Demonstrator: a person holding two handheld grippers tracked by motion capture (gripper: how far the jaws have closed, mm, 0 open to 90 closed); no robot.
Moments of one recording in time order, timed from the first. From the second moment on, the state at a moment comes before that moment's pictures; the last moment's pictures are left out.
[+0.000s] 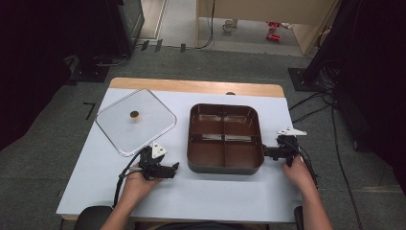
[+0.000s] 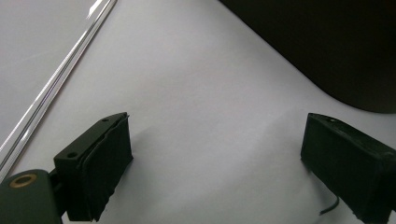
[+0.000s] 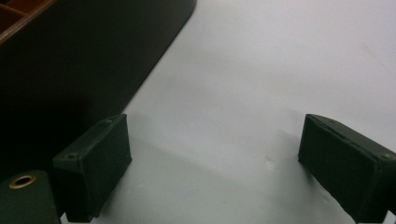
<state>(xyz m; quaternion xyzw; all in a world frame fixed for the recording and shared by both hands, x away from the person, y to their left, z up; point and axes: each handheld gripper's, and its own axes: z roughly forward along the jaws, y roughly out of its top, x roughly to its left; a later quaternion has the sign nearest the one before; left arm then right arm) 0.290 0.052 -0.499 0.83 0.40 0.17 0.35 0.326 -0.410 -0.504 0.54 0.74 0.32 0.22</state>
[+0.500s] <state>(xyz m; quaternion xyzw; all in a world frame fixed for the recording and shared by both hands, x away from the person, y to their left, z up) 0.298 0.048 -0.486 0.86 0.38 0.14 0.31 0.326 -0.410 -0.504 0.54 0.74 0.33 0.22</state>
